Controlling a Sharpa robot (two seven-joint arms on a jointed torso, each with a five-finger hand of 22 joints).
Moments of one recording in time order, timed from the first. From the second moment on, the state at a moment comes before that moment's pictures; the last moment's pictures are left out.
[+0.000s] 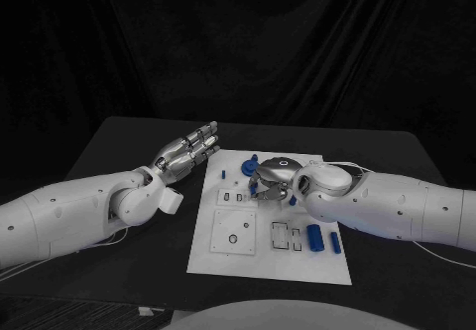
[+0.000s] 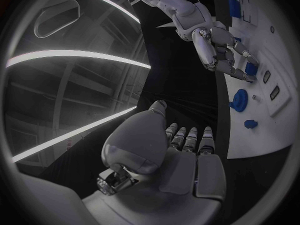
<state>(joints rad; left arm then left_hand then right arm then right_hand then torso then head) 1.18 -0.84 -0.22 1.42 -0.09 0.06 0.58 1.41 0.29 -0.14 0.22 0.50 0.10 -0.03 0.02 0.02 0.00 0.03 0.00 0.00 0.00 0.08 0.00 0.00 0.14 0.00 0.15 0.01 0.00 1.19 -0.58 -0.23 1.37 -1.61 -0.27 -0.07 1.32 -0.05 0.16 0.08 0.17 0.94 0.12 0.07 0.27 1.47 0.02 1.57 1.31 1.47 -0.04 1.57 1.31 0.06 1.41 0.07 1.21 1.31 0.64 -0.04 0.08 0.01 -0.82</state>
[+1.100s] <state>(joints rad) 1.18 -0.86 -0.22 1.44 -0.10 0.05 0.58 1.38 0.23 -0.15 0.16 0.54 0.11 -0.02 0.02 0.02 0.00 0.05 0.00 0.00 0.00 0.10 0.00 0.00 0.14 0.00 0.19 0.01 0.00 1.23 -0.70 -0.23 1.47 -1.61 -0.46 0.02 1.34 -0.16 0.10 0.29 0.06 0.53 0.07 0.06 0.10 1.47 0.00 1.57 1.31 1.47 -0.06 1.57 1.31 0.06 1.40 0.05 1.17 1.31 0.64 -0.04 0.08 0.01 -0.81</state>
